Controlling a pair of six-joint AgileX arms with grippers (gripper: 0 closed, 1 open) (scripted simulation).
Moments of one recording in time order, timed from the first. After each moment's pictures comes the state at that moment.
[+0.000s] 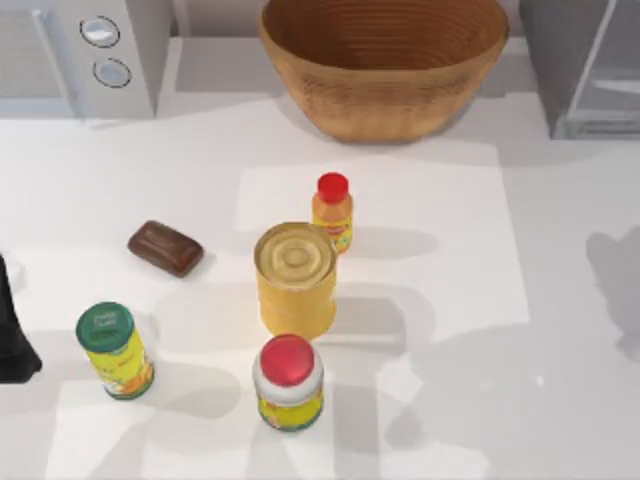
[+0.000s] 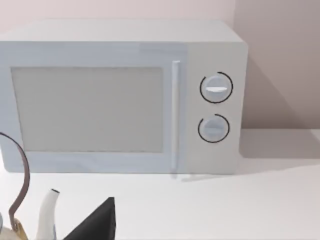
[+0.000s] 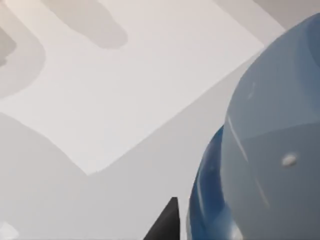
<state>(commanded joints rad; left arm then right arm) 0.00 0.00 0.00 0.00 0.00 0.00 -0.31 1.25 0.59 -0.23 -0.79 -0.86</state>
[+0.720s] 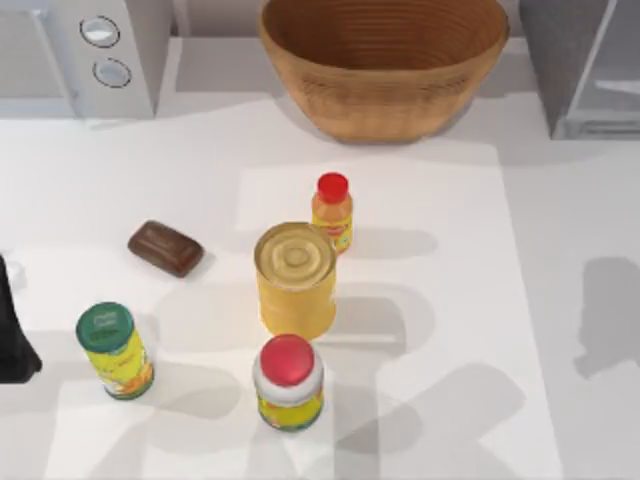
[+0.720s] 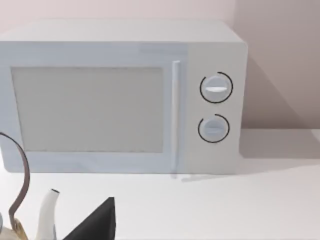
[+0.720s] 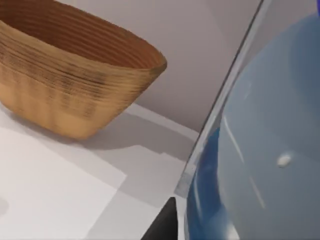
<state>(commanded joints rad) 0.00 0.00 0.00 0.00 0.00 0.00 -0.06 0.33 0.25 -0.03 -0.31 -0.36</state>
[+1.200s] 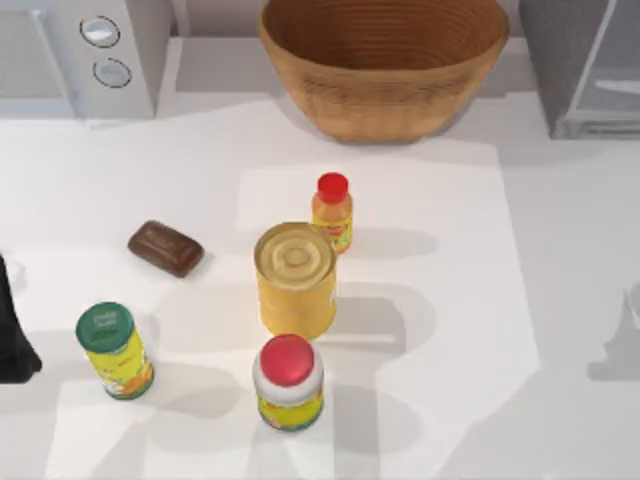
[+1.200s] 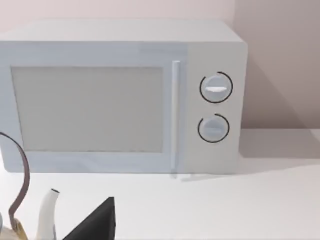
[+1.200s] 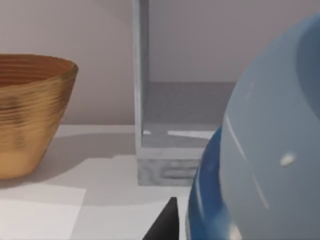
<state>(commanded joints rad) 0.00 0.00 0.00 0.00 0.00 0.00 0.00 0.00 0.00 0.00 0.00 0.00</state>
